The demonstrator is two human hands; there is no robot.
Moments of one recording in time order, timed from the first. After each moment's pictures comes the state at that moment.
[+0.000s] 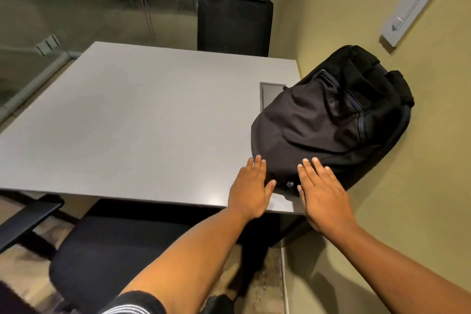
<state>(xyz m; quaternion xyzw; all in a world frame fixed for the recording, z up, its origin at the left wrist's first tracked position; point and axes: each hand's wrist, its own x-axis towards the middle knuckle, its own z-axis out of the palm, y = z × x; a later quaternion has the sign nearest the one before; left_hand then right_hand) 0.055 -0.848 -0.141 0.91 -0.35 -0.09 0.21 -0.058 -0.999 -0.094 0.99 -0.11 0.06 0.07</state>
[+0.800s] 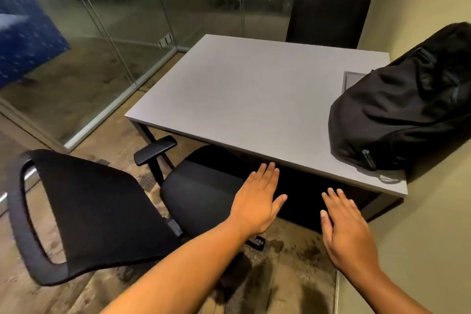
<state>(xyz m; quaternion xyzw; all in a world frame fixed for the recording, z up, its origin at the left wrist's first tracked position) -0.107 -0.605 -0.101 0.95 -0.30 -0.03 0.12 -0.204 -0.805 -0.114 0.97 -0.05 0.10 -0.19</state>
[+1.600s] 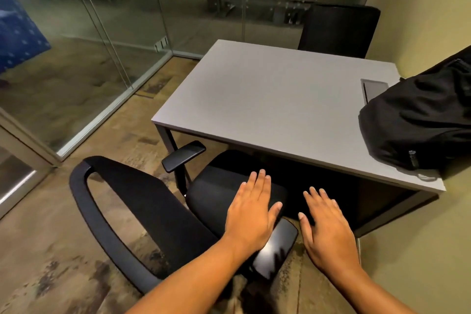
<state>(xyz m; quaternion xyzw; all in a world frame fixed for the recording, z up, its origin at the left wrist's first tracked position) -0.108 -0.389 -0.081 0.95 -0.27 0.00 0.18 -0.180 -0.564 -0.088 0.98 -0.07 0.11 -0.17</state>
